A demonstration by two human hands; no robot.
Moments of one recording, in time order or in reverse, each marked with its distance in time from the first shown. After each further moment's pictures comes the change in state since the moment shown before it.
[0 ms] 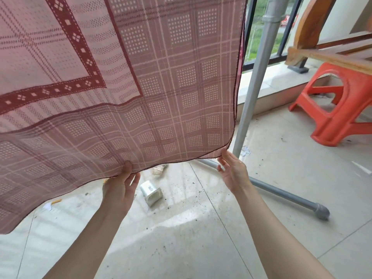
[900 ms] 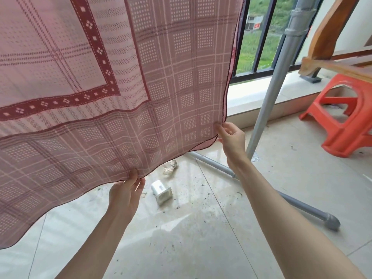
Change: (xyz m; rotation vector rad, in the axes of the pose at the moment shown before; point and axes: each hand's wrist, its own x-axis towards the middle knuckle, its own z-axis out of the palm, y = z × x) left_hand -0.008 0.013 -0.028 -0.002 -0.007 0.003; right_hand 0.002 -0.031 0.081 -0.533 -0.064 -0.420
